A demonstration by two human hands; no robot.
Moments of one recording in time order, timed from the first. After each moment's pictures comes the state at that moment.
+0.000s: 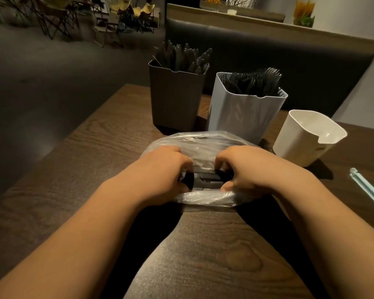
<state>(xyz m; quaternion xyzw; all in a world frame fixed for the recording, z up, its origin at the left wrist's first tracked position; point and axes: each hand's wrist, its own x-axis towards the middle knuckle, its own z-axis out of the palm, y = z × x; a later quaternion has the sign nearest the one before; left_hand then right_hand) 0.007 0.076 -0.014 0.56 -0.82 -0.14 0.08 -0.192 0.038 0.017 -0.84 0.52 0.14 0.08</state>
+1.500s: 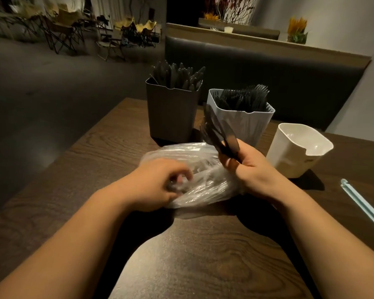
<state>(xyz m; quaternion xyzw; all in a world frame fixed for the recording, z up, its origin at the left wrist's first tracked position) 0.016 0.069 -0.021 0.51 -0.81 -0.23 0.16 -0.226 0.029 -0.006 -0.81 0.37 -0.31 0.32</state>
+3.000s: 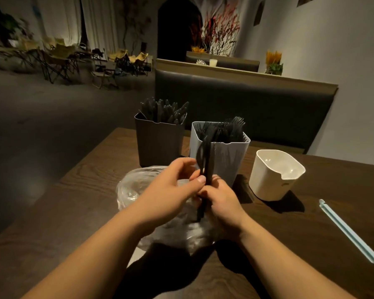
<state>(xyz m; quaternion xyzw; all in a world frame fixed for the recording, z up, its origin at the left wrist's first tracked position) -0.038 0.073 0.012 0.46 -0.62 -0.46 0.44 -0.192 0.051 -0.011 -0.58 0.34 -0.45 0.59</state>
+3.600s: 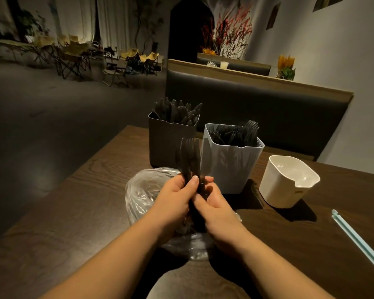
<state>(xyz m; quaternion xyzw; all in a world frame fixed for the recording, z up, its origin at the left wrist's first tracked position) -0.047 0.069 -0.018 0.40 -0.41 -0.60 0.55 -0.168 0.061 -0.032 -0.58 0.41 -0.40 0.58</state>
